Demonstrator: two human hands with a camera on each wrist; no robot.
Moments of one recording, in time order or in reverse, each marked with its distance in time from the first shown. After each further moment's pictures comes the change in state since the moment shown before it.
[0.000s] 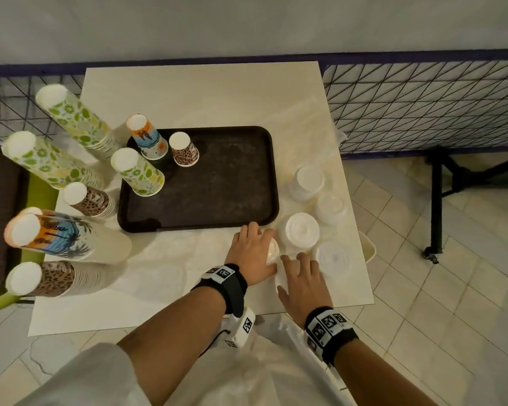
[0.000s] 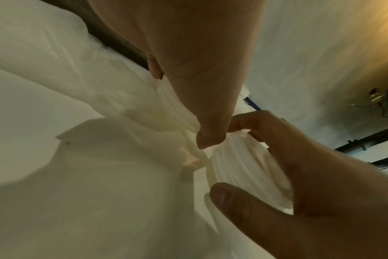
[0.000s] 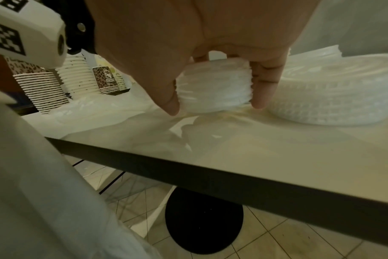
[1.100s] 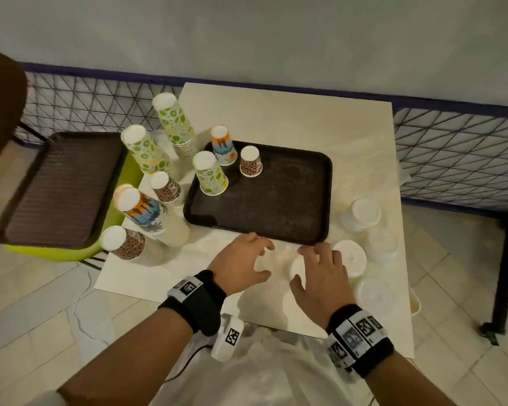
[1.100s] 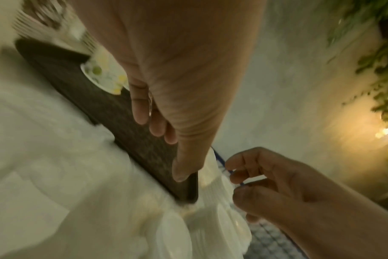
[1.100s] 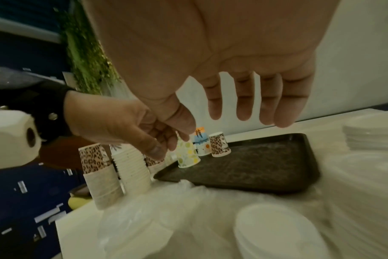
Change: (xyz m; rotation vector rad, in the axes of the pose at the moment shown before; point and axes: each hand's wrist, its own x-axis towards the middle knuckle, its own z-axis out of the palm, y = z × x) left_hand -0.084 -0.076 -0.071 -0.239 0.131 -0.068; right_hand 0.015 -0.063 -0.096 0.107 0.112 -0.227
